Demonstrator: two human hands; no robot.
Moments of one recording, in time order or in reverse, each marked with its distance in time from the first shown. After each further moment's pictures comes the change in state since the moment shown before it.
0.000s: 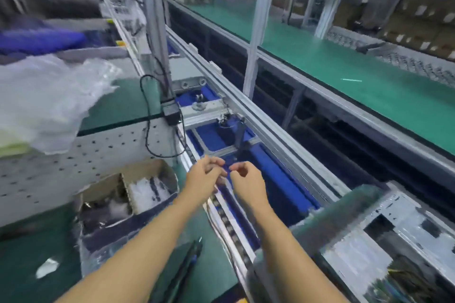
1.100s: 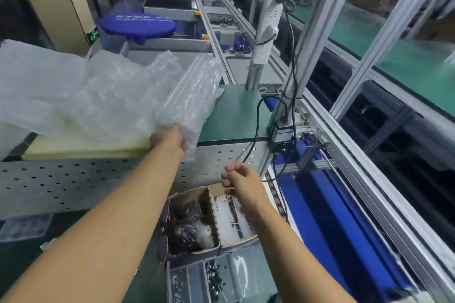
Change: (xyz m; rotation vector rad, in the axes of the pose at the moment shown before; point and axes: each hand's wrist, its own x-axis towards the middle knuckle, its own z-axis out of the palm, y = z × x) left_hand 0.156 -0.008 -0.335 -0.578 0.912 -0.407; right_hand 0.061 -0.089 0.269 0.354 -0.471 0.131
